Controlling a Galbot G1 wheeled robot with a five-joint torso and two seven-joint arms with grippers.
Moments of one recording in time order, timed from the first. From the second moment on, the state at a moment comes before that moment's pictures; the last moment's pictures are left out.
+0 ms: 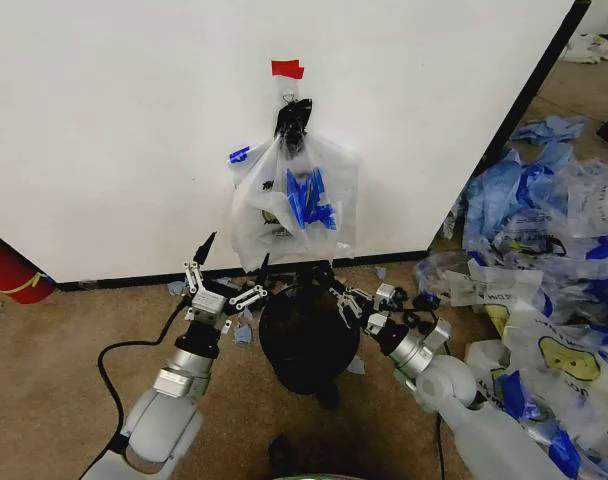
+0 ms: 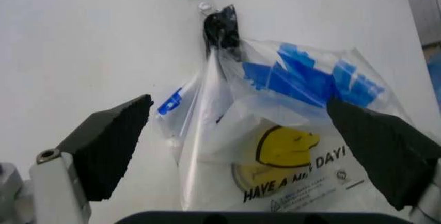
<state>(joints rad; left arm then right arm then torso) 1.29 -1.05 -0.23 -2.07 0.15 -0.34 -0.28 -1.10 1.09 0.17 1.77 0.87 0.09 -0.54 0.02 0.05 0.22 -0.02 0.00</state>
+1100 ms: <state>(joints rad) 0.99 -0.92 0.11 -2.07 0.20 -0.08 -0.46 -1.09 1.13 0.17 1.74 0.84 0.08 -0.52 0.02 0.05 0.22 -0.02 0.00</state>
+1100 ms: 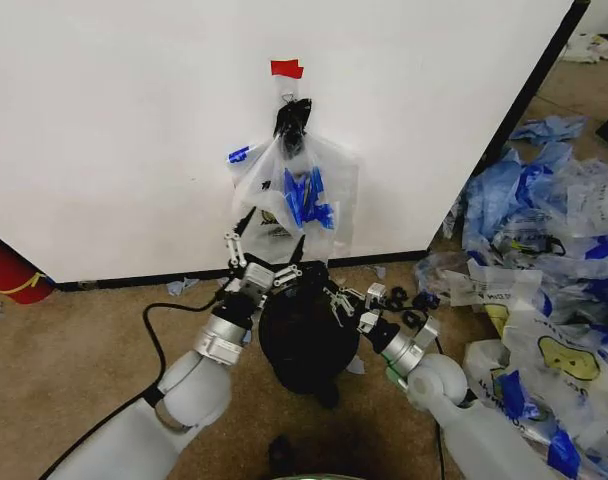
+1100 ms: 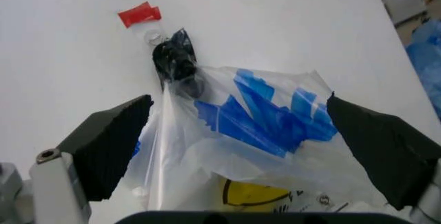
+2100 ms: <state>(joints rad) 0.64 -0.98 0.39 -1.84 0.28 0.12 -0.59 -1.10 1.15 0.19 1.74 0.82 0.08 -0.52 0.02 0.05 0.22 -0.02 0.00</state>
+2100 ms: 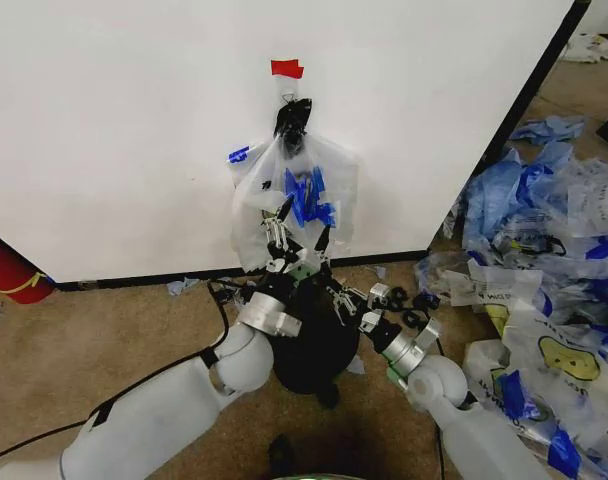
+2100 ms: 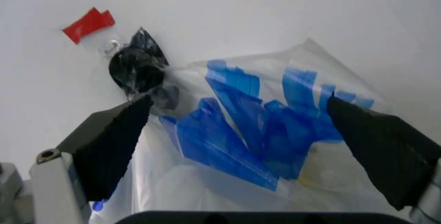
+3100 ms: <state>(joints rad) 0.68 -0.93 0.29 -1.81 0.39 0.19 -0.58 -1.10 1.15 0.18 1.74 0.86 0.09 -0.52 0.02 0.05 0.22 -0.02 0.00</state>
